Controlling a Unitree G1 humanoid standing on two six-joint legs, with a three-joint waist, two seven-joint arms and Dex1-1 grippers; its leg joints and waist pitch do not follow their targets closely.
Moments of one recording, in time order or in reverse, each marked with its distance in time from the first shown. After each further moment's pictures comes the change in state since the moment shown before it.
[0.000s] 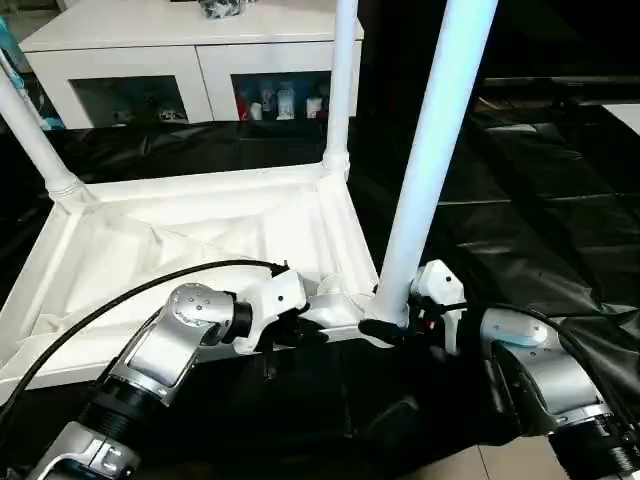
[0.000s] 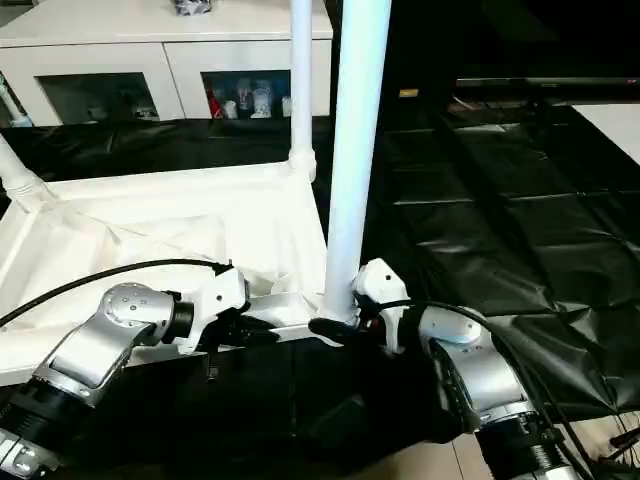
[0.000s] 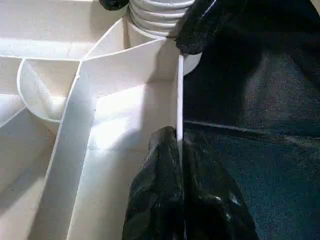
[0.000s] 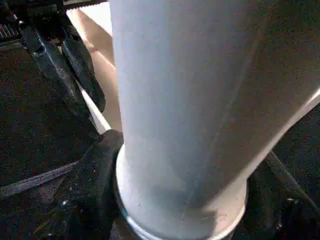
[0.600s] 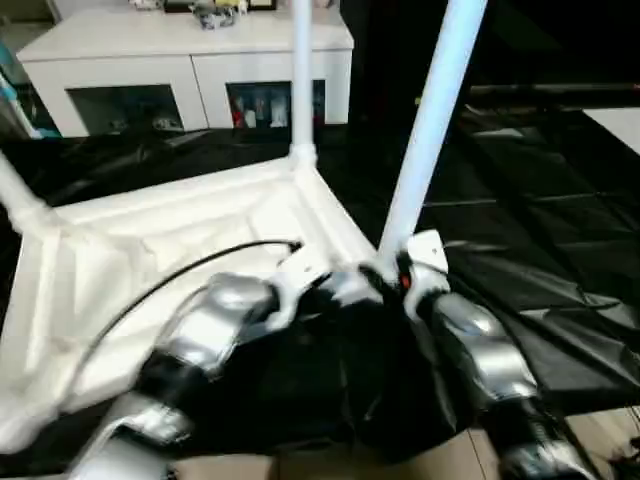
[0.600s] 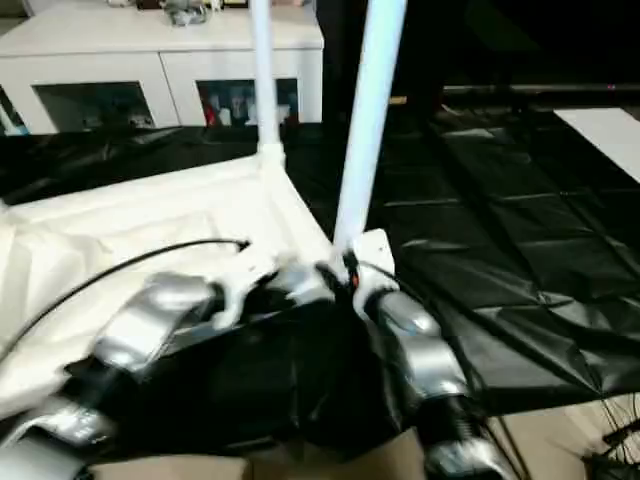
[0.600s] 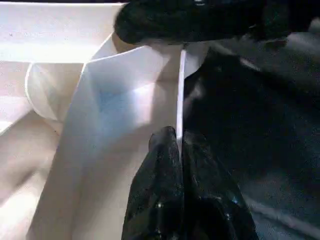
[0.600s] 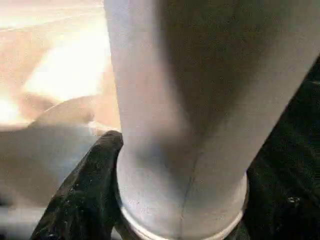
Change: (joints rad) left arm -0.171 -0.271 0.040 0.257 0.087 0.129 0.377; right arm -0.169 0.369 -0.171 0.266 -0.102 0.099 -0.752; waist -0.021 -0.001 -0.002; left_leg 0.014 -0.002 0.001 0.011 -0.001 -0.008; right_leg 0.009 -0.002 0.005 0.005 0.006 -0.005
